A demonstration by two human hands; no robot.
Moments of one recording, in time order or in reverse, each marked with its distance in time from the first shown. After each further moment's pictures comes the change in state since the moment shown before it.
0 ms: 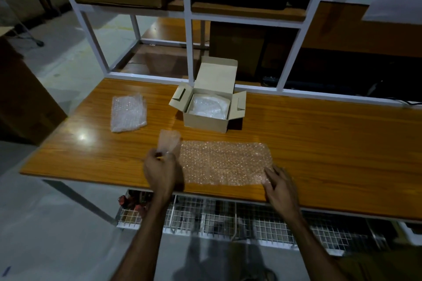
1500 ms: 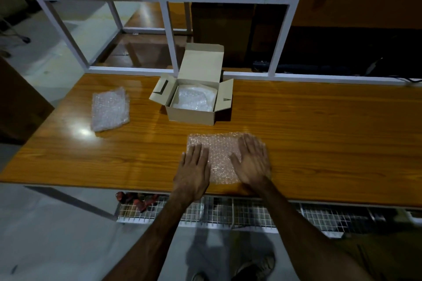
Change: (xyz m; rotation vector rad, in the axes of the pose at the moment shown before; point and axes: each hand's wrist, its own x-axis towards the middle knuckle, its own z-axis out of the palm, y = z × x) left_hand -0.038 -0.035 0.091 0.997 -0.732 0.734; right_hand 0.064 -0.039 0.026 -0.382 -0.083 -0.137
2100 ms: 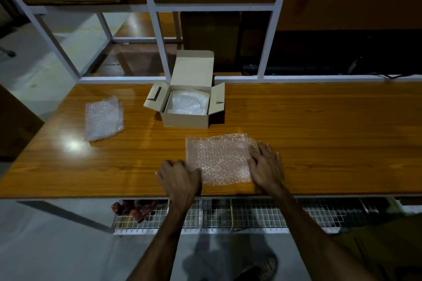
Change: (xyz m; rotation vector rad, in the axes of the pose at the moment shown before) left_hand -0.011 0.002 -0.011 -0.266 0.263 -0.550; right_hand -0.025 0.042 -0.013 0.198 0.020 0.136
